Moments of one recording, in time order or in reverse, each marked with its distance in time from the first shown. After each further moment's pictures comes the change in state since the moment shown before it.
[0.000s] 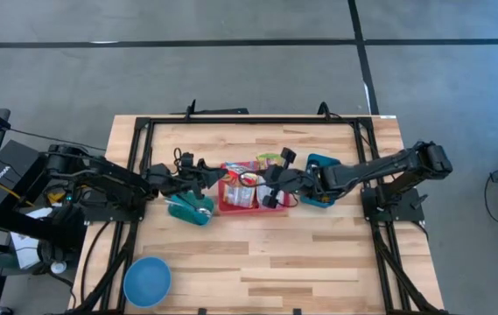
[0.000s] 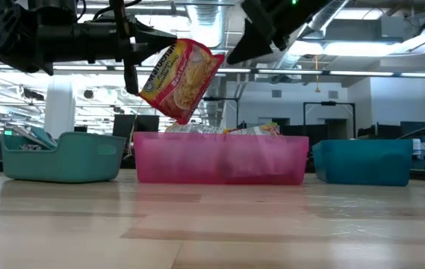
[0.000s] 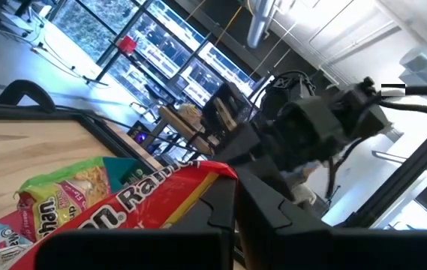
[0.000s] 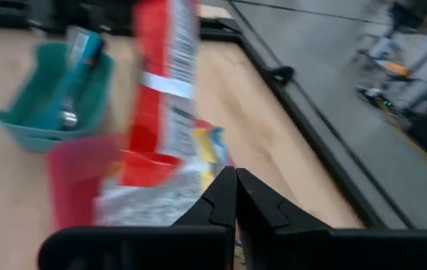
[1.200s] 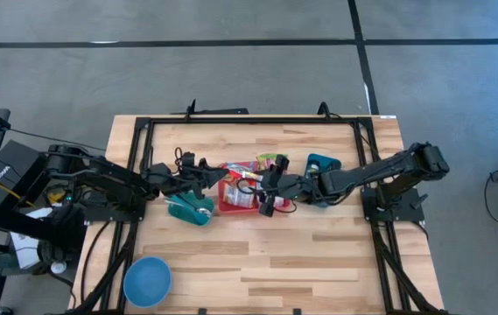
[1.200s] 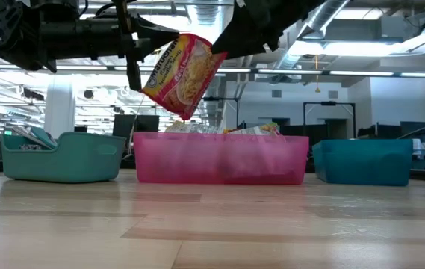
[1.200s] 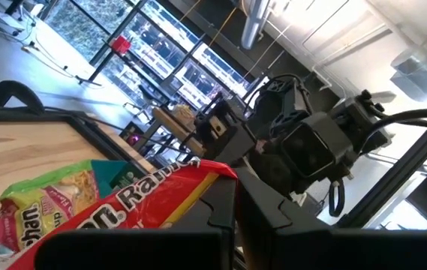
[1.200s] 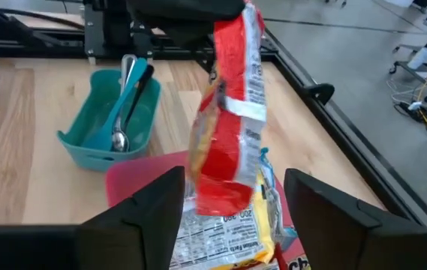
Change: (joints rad) left arm -0.001 0.000 0.023 -0.006 0.013 -0.003; right arm 0.039 0.034 0.001 0.105 -0.071 0.023
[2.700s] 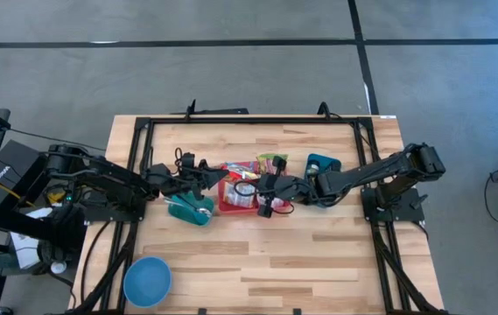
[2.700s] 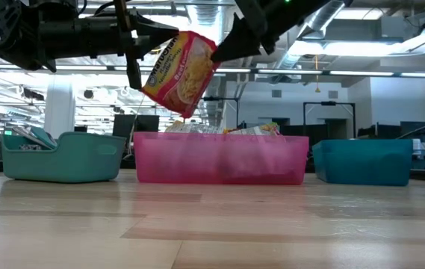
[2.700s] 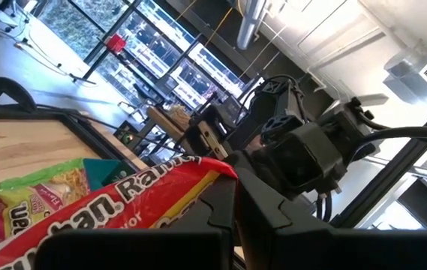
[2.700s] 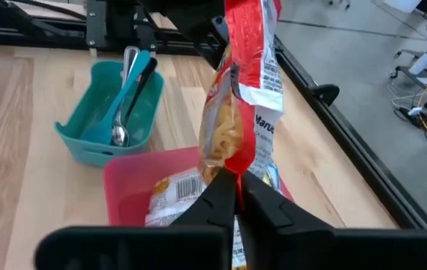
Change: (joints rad) left arm -0.014 0.000 0.000 0.010 0.005 -0.015; right arm -0.006 0.034 -0.001 0.029 -0.009 -0.036
